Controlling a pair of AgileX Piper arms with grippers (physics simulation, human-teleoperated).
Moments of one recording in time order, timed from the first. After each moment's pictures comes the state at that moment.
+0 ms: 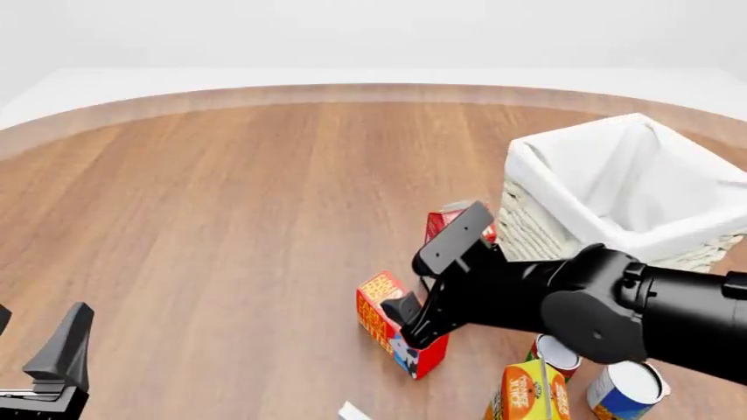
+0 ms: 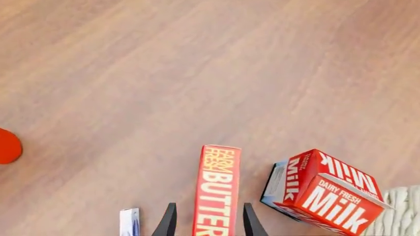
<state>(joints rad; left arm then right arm) 0.00 0.00 0.00 0.00 0.00 0.77 1.35 -0.73 0.19 -0.06</state>
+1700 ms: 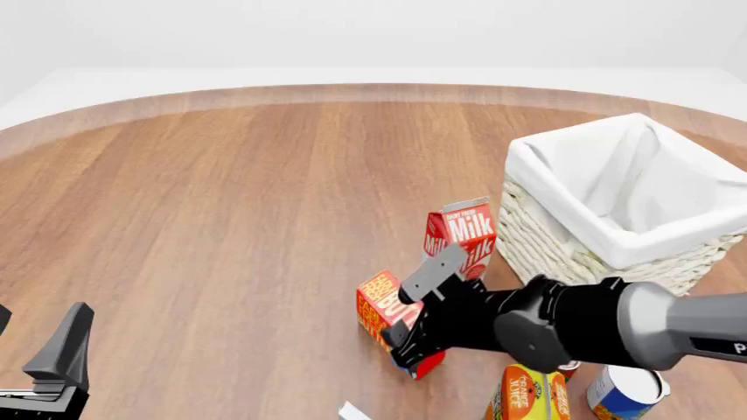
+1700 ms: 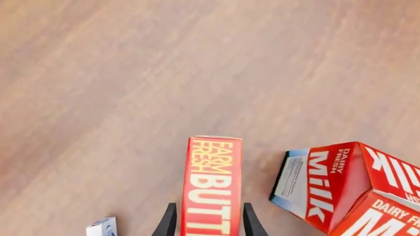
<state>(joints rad) 0.00 0.00 0.00 0.00 0.00 0.74 1.60 -0.68 0.01 -0.02</state>
